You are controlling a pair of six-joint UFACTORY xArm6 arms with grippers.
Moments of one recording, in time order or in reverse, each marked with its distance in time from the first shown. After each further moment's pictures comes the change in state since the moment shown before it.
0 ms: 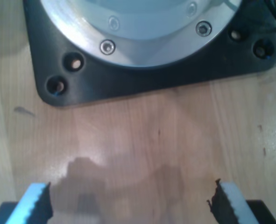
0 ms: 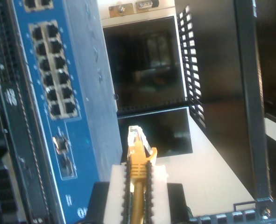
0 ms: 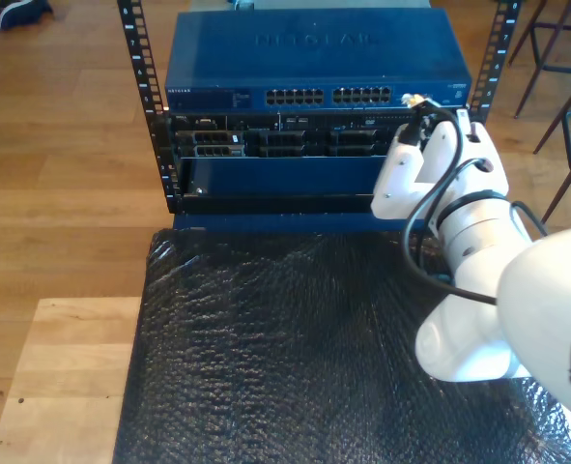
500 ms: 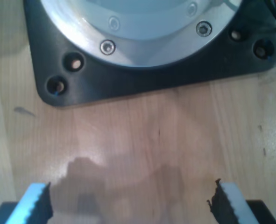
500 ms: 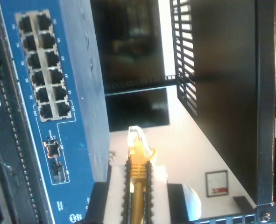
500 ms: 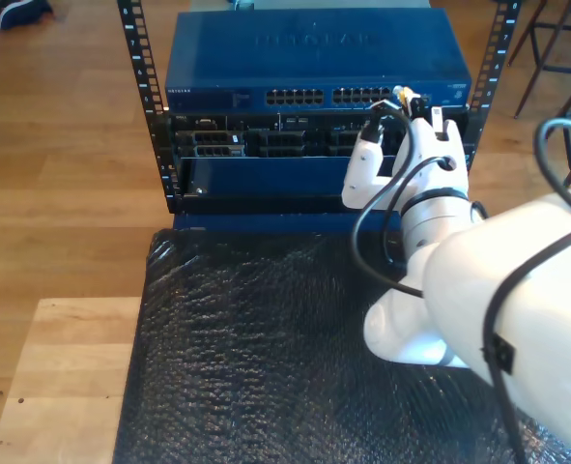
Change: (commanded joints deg) left arm 0.0 0.0 0.0 0.0 -0.1 0.1; right arm 5.5 11.1 -11.4 11.7 -4.7 -8.4
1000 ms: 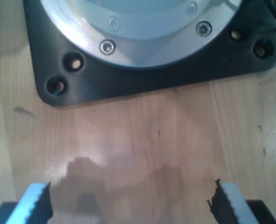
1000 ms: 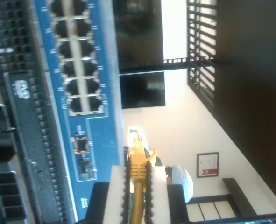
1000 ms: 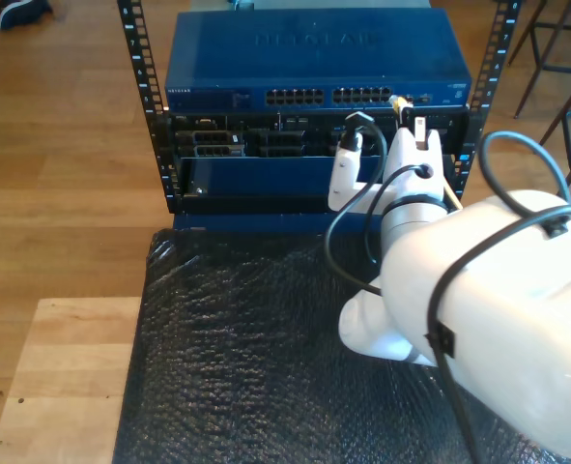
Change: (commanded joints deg) left arm 0.0 0.0 0.0 0.0 0.1 0.0; right arm 1.3 8.0 -7.6 6.4 -0.4 -5.5
